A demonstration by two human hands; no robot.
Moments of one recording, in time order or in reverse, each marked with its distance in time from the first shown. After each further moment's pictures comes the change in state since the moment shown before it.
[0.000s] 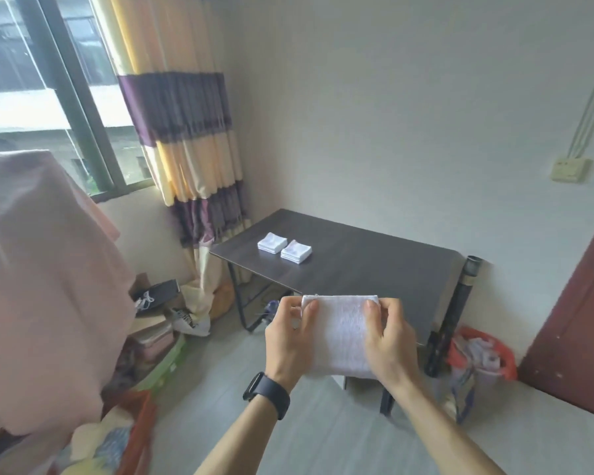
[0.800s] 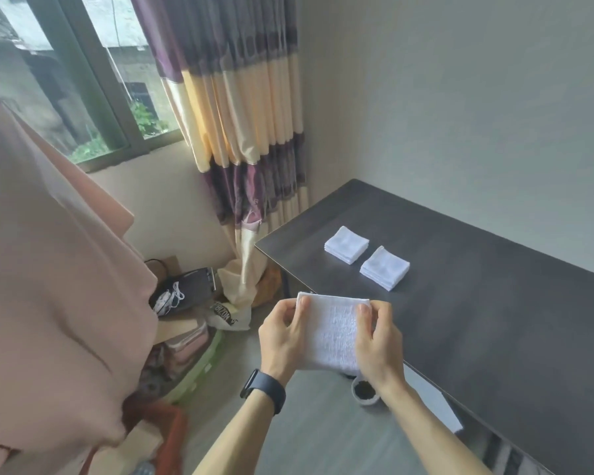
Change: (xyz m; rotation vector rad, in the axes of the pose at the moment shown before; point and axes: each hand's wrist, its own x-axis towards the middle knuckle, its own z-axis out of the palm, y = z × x) left_hand 0.493 -0.202 -0.083 0.053 0.179 -0.308; right_hand 0.317 0.085 0.463 0.011 -0.260 0.129
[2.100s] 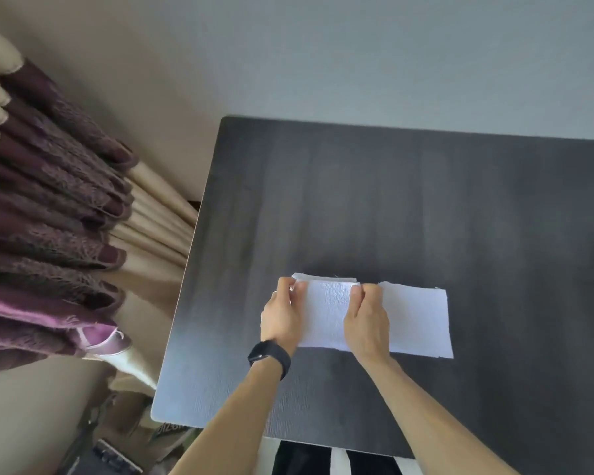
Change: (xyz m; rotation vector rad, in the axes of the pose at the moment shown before) left_hand 0.560 -0.123 0.321 0.645 -0.812 -0.047; right_hand 0.467 0.243 0.215 -0.355 0.344 0.820
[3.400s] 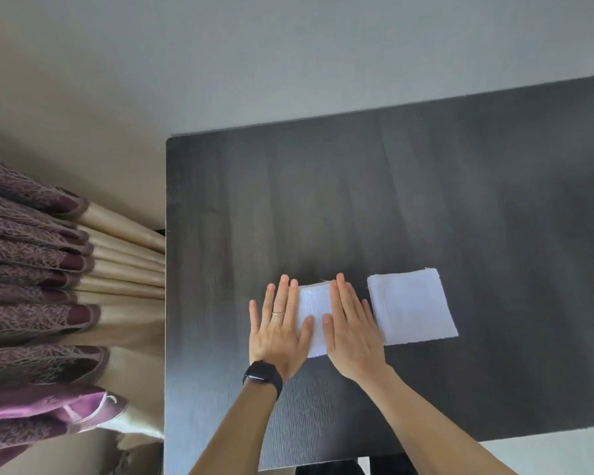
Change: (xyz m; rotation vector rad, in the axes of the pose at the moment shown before) left_hand 0.034 -0.048 0.011 0.771 -0.049 0.580; right_hand -0.014 0.025 0.036 -0.403 -0.014 -0.296
